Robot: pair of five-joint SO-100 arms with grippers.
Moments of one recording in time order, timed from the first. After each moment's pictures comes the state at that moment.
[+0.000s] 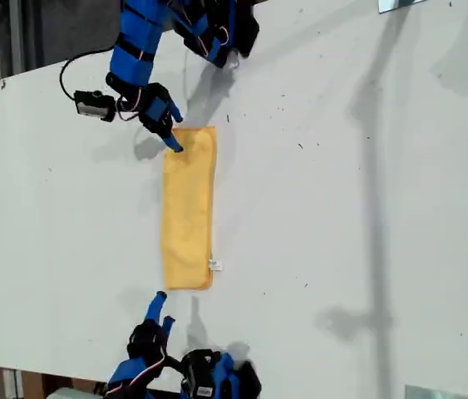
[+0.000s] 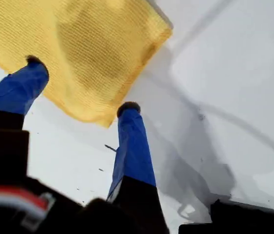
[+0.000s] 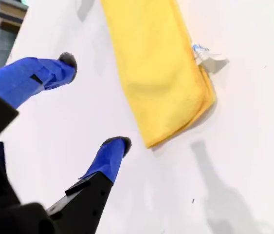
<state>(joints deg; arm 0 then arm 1) -32.3 135.9 107.8 91.1 -64.2 37.7 110.0 124.9 69.2 56.3</state>
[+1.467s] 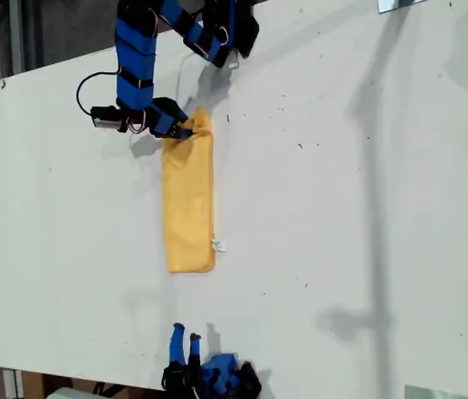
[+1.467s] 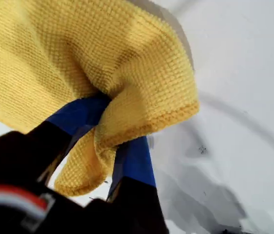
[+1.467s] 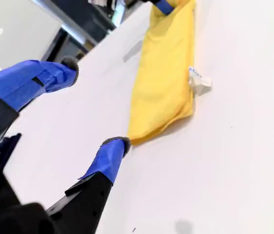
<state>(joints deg) -22.1 191.0 139.8 93.3 -85.8 39.4 89.0 125.0 63.7 57.4</state>
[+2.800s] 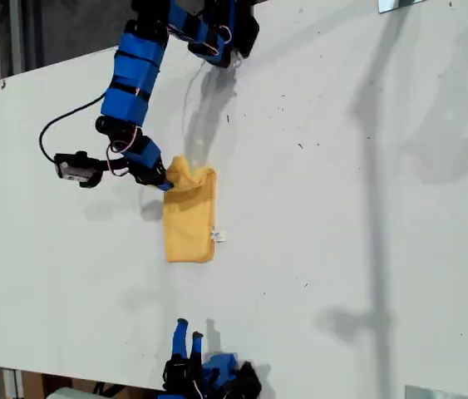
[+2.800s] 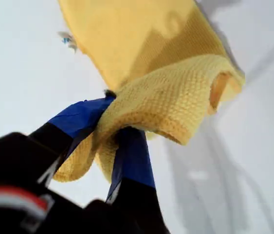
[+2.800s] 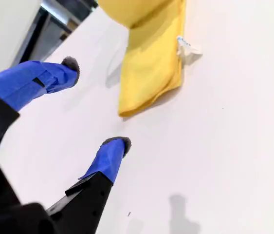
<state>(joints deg) -22.9 186.5 141.3 93.3 -85.2 21.5 80.3 74.3 70.7 49.6</state>
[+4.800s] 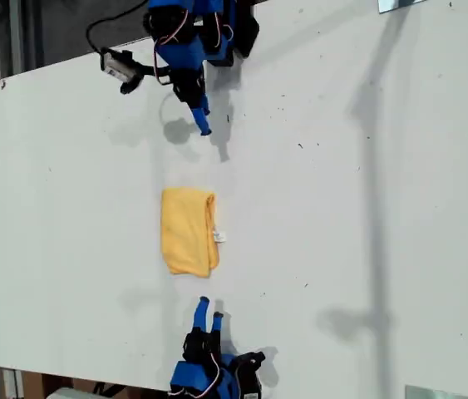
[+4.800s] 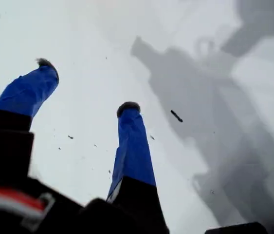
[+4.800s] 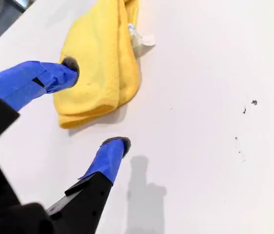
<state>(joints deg) -11.5 195.6 166.6 81.4 -95.6 11.1 177.5 151.7 78.5 72.4</state>
